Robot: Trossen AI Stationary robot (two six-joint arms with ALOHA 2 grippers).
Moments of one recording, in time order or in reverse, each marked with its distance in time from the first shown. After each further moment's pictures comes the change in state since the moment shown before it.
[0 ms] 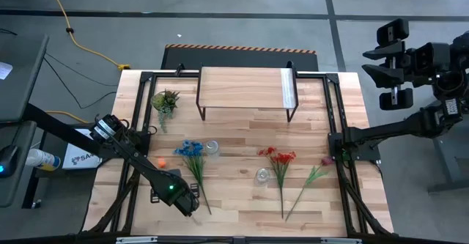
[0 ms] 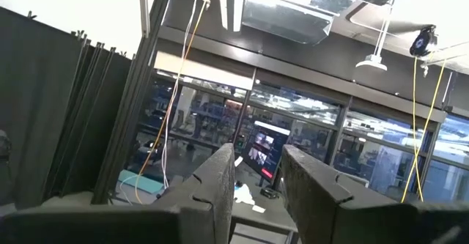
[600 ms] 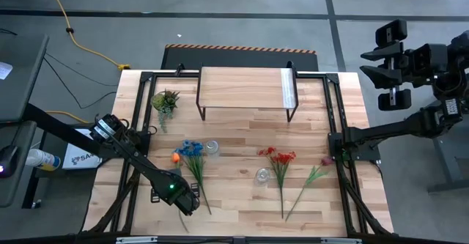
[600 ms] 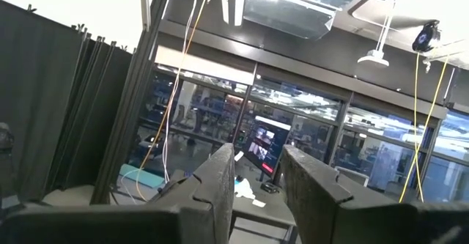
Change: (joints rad) left arm 0.000 0.002 -0.001 0.011 0.016 0.003; right arm 0.000 0.000 0.000 -0.021 0.000 -0.008
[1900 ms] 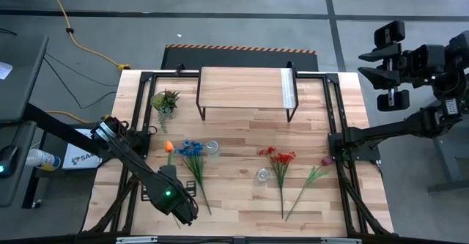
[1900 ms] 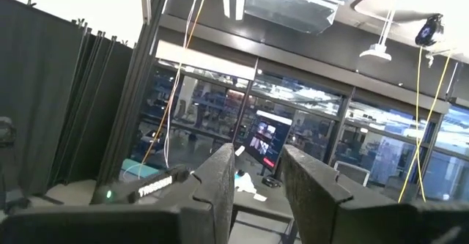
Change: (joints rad) left arm -0.024 0.002 0.460 -0.670 -0.092 0.012; right arm 0.000 0.000 0.000 -0.027 0.001 -0.002
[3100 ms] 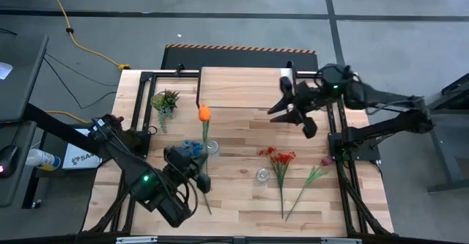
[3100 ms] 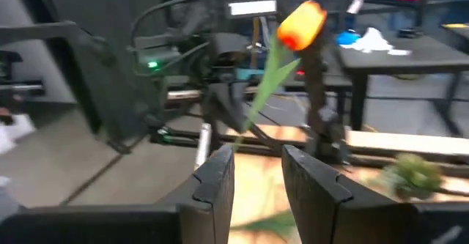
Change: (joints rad) left arm 0.008 -0.040 0.391 -0.090 -1.121 0.638; right arm 0.000 0.179 -0.551 0.328 -0.299 0.315
